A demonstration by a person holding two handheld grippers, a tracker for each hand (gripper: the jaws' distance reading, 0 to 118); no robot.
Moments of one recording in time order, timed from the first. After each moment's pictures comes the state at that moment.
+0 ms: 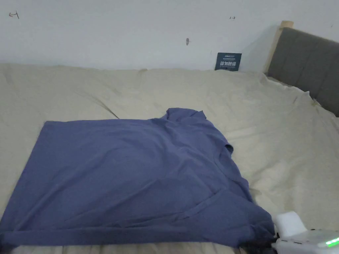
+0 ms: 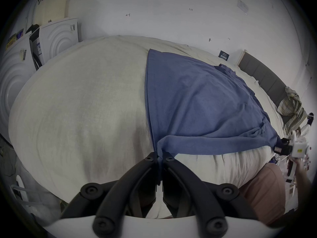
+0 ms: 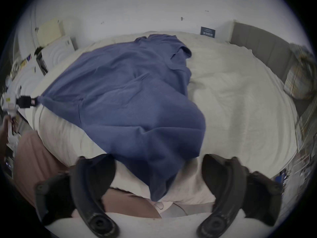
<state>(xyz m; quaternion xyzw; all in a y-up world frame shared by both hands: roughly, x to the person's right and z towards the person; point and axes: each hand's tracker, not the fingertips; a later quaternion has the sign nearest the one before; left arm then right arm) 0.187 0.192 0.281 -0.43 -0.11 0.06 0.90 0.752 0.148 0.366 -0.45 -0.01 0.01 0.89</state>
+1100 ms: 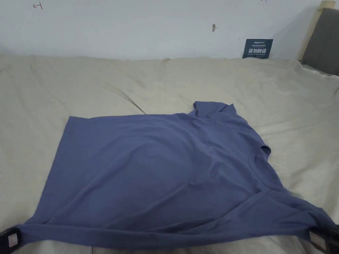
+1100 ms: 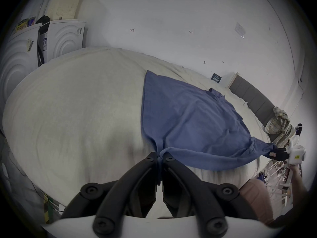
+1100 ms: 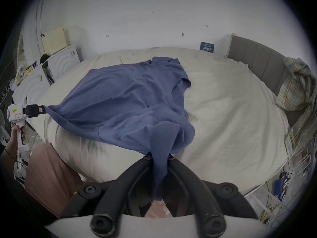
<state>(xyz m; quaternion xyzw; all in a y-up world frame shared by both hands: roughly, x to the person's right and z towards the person) 0.163 0.216 0.277 -0.35 -0.13 0.13 0.92 0.738 0.238 0.373 -0.40 0.00 -0.02 0.92</state>
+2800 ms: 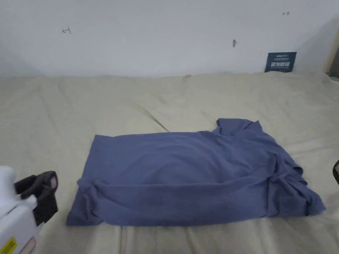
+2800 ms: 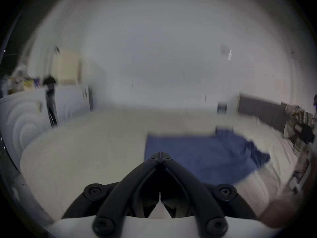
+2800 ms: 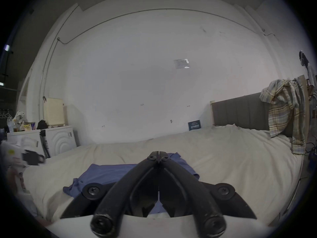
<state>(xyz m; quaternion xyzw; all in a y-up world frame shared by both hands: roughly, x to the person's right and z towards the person) 0.229 0.273 0.235 -0.23 -0.07 0.02 0.97 0.673 0.256 0.349 0.02 -0.06 -0.10 0.99</state>
